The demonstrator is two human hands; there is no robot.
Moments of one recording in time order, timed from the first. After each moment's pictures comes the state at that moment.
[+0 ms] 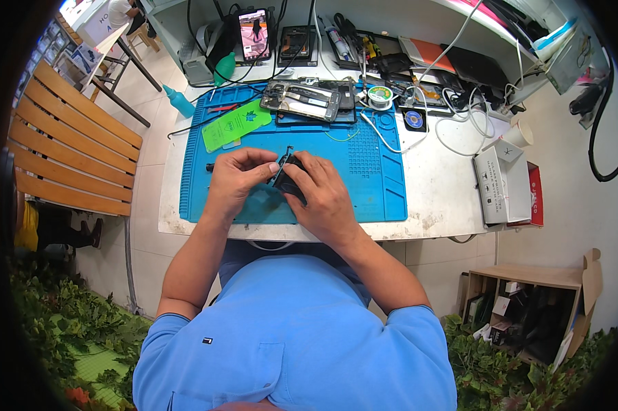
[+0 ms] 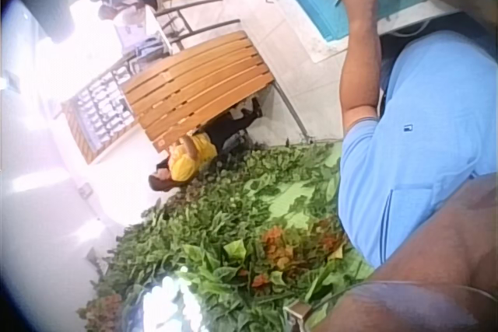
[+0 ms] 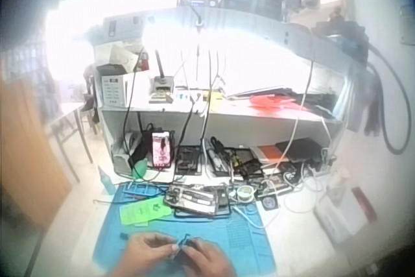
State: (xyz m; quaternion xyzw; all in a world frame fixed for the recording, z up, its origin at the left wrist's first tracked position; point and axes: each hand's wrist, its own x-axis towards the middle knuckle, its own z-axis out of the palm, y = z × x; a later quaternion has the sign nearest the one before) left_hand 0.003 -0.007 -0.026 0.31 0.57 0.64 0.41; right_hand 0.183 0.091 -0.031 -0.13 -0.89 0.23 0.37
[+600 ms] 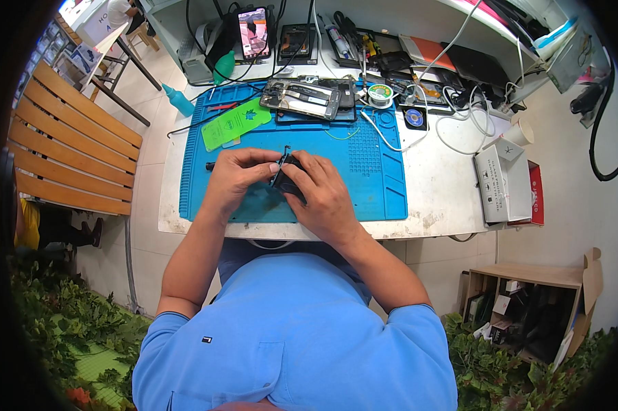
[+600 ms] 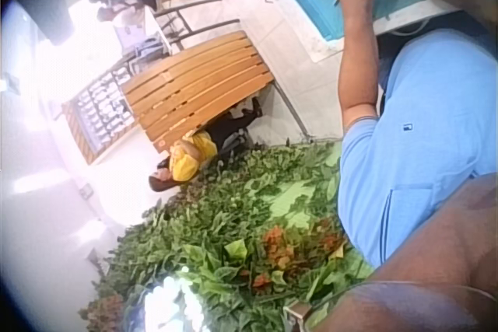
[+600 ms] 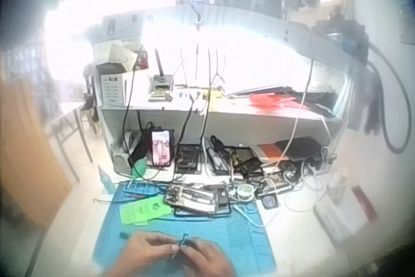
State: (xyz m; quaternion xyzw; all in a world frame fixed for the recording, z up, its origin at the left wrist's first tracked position) left_hand -0.004 -0.007 -0.019 0.32 0.58 0.60 0.44; right_hand 0.183 0.091 -0.030 -0.12 -0.89 0.23 0.36
